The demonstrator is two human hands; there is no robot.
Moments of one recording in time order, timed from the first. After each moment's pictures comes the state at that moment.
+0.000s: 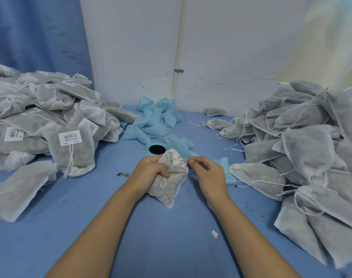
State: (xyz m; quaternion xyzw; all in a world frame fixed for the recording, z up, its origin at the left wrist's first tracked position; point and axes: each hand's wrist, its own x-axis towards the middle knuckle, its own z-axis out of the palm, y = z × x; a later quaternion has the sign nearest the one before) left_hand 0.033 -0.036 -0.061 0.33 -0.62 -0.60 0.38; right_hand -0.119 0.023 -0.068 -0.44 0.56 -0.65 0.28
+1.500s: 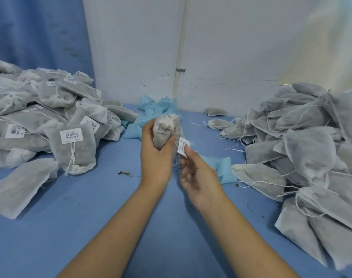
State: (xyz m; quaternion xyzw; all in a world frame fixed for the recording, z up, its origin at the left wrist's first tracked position) left_hand -0.001 -0.012 -0.027 0.30 -0.52 -0.41 0.68; right_hand -0.076 0.032 -0.031 -0.15 0.45 -0.70 0.53
